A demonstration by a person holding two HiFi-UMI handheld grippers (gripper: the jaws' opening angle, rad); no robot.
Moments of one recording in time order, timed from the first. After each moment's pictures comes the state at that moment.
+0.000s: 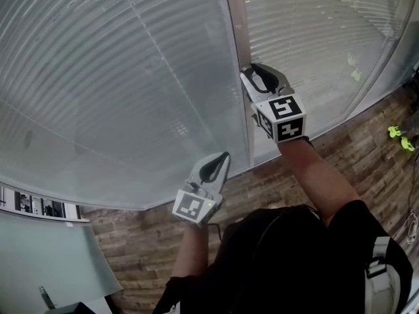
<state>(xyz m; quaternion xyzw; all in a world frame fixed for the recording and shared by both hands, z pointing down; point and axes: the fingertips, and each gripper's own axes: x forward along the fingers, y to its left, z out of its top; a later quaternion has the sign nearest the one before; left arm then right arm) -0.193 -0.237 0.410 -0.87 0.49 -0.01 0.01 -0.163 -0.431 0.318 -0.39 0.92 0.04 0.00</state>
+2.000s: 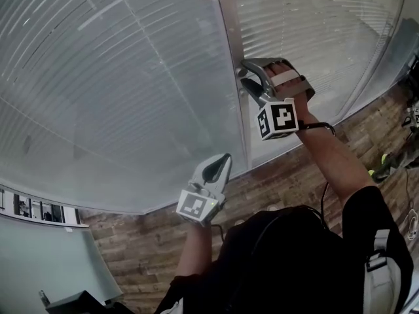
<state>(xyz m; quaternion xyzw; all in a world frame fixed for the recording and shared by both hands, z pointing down) -0.180 -0.232 0.416 -0.87 0.49 0.01 -0.01 -0.171 -0.417 0.324 -0.28 0.71 0.56 -0.32</state>
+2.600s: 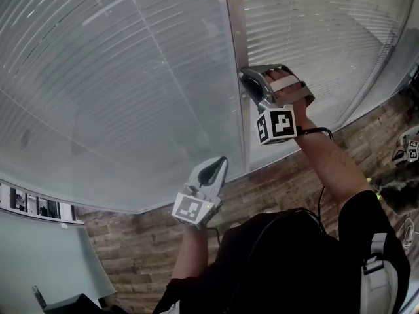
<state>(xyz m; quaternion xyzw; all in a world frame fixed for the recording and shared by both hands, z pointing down) -0.192 -0.232 0.416 -0.86 0.50 0.01 0.00 -0.178 -0.418 0.328 -0.28 0.70 0.58 -0.31</state>
